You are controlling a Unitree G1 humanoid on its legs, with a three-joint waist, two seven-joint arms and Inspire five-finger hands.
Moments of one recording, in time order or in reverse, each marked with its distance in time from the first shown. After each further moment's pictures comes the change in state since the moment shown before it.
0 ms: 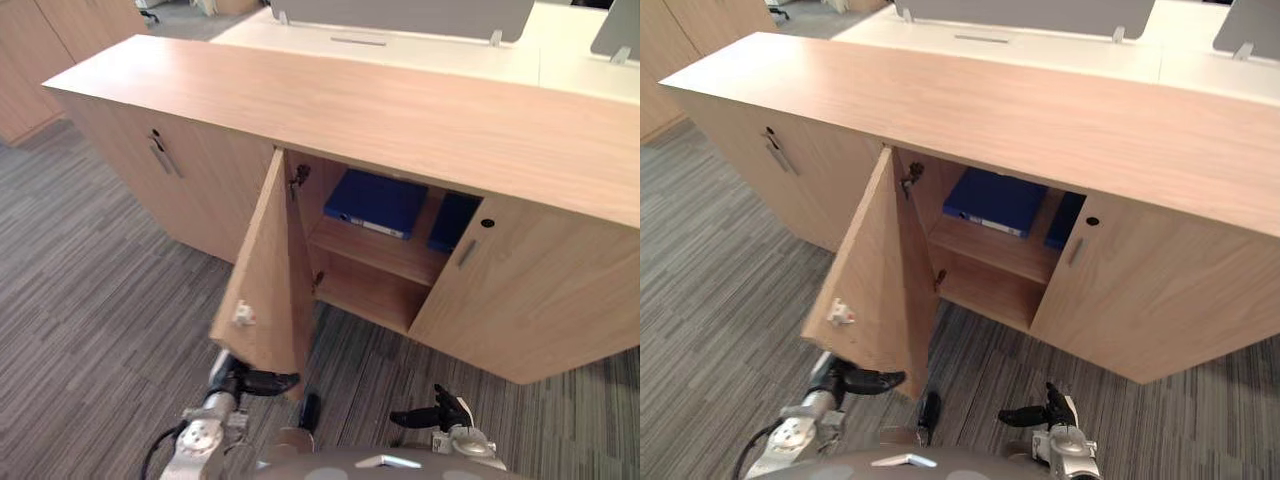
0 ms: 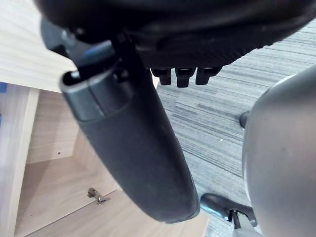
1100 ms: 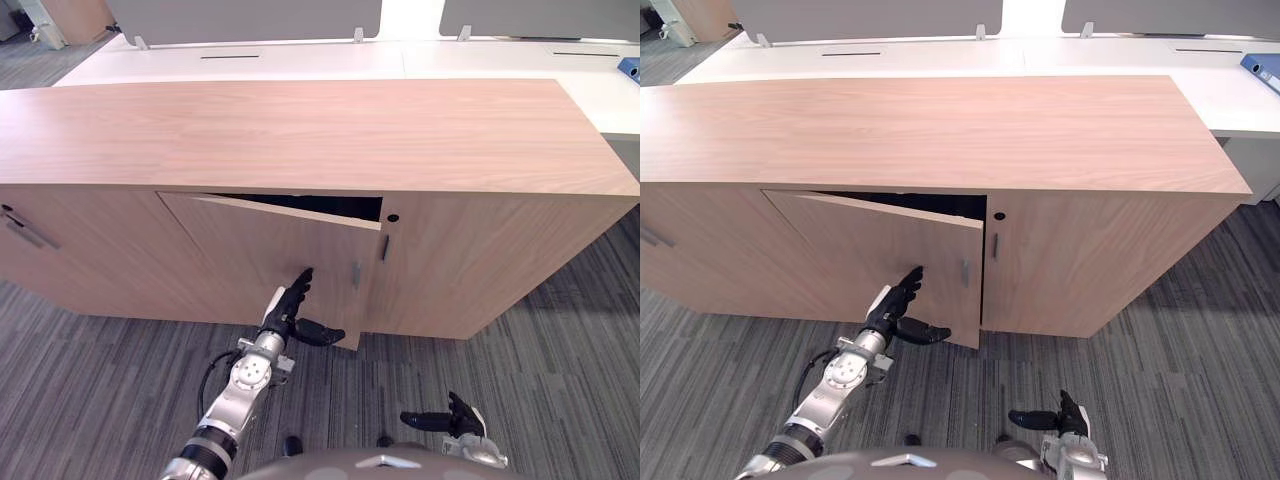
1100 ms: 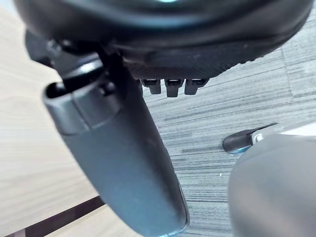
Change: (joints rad) left arm -0.335 -0.123 -0.093 0.159 0.128 -0.023 0.115; right arm 0.066 0.021 -0.099 -0.004 0.037 -0.019 -0.004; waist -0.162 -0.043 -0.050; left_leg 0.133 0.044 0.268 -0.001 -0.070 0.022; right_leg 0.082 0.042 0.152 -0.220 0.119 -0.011
